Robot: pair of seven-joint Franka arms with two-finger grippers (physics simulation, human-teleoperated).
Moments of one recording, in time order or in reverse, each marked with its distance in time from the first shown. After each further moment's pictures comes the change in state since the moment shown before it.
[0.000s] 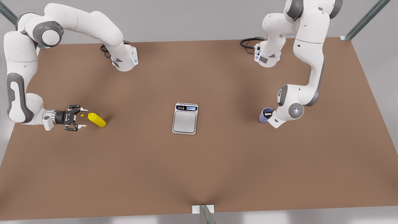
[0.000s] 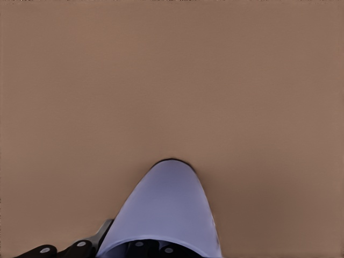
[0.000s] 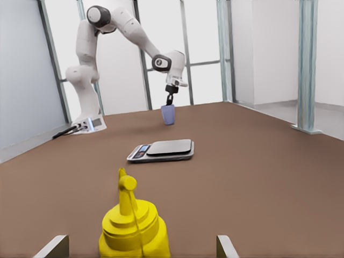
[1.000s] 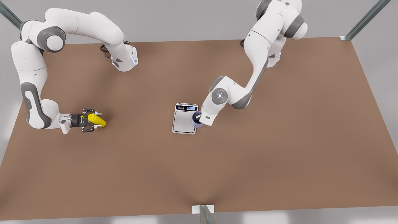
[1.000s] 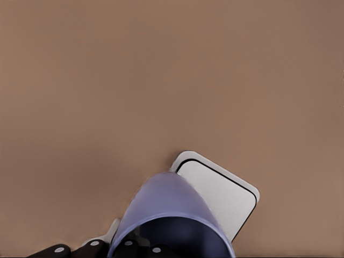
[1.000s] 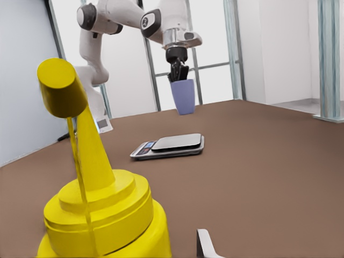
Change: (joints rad) left arm -0.525 0.273 -0.091 0.637 -0.183 -0.011 -0.933; right arm 0.072 0.039 0.008 -0.064 0.021 0.077 -0.018
